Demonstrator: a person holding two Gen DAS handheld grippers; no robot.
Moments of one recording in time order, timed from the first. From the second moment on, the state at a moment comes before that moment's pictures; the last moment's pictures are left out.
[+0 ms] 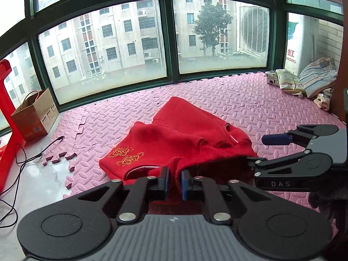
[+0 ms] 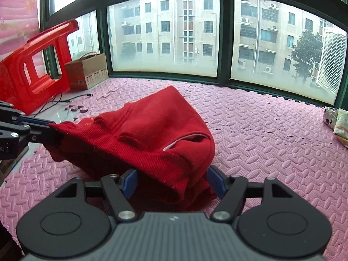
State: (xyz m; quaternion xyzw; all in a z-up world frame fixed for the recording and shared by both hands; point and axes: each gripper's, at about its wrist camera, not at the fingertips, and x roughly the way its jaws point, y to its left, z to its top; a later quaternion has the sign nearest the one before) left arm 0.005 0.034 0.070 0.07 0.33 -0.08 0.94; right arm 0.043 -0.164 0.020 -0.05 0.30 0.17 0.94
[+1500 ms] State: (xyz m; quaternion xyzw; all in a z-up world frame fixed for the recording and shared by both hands) left arm -0.001 0.018 -0.004 0.15 0.38 -0.13 0.90; right arm 0.038 -0.162 -0.007 -0.10 0.36 0.23 0.90
